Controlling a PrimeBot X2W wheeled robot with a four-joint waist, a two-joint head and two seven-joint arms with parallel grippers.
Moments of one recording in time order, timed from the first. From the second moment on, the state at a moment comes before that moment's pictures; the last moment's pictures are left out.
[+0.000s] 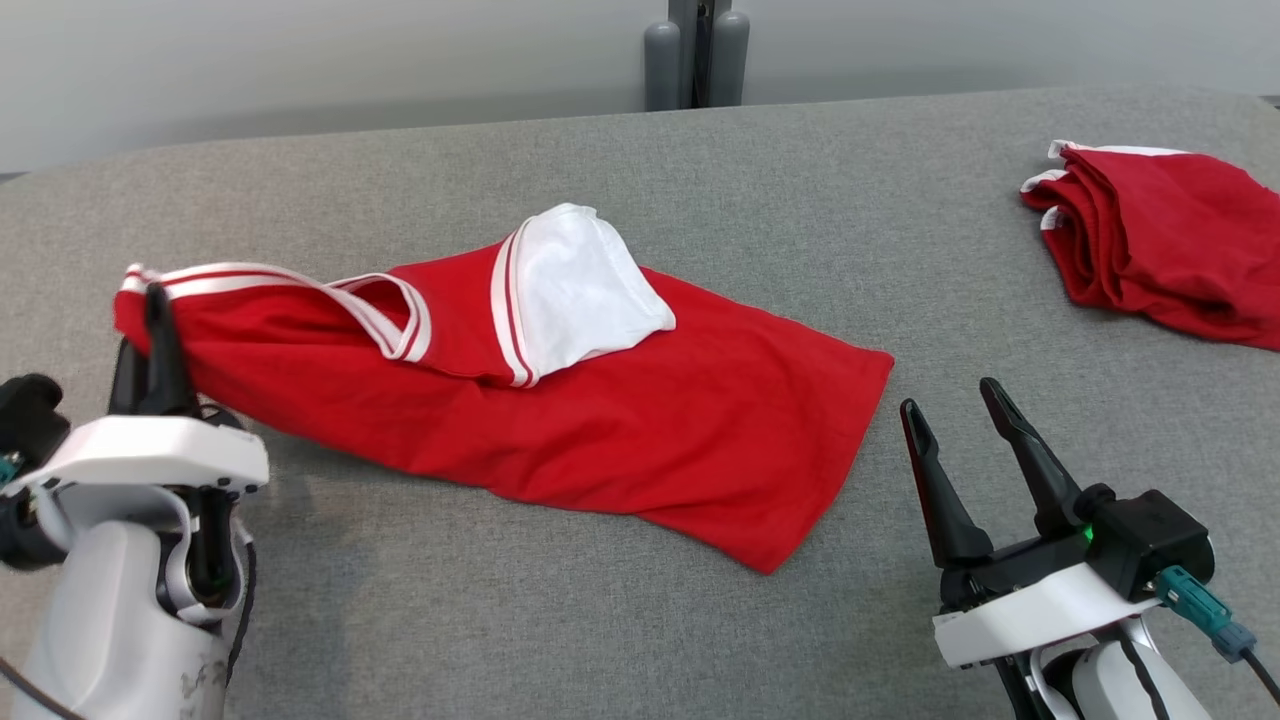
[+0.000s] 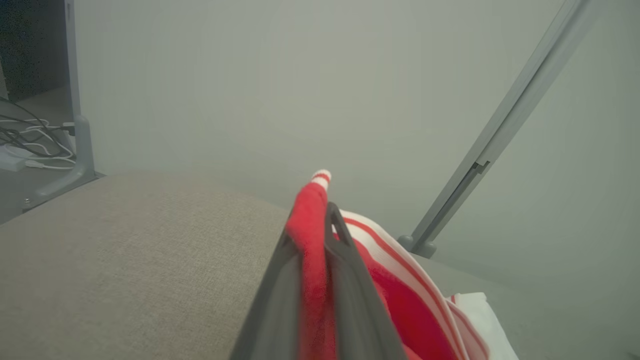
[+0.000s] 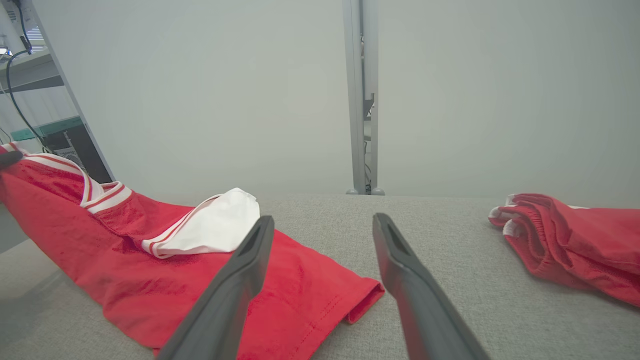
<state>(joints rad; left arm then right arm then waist) -0.45 0.21 -0.04 0.51 -0.66 0.03 -0.26 -0.15 -0.14 0.27 0.11 0.28 0.13 -0.26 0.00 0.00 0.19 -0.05</state>
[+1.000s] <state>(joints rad) -0.27 0.05 0.08 0.21 -0.25 -0.02 -0.26 -0.15 -0.14 0.26 0.14 0.28 0.13 -0.26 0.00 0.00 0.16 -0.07</state>
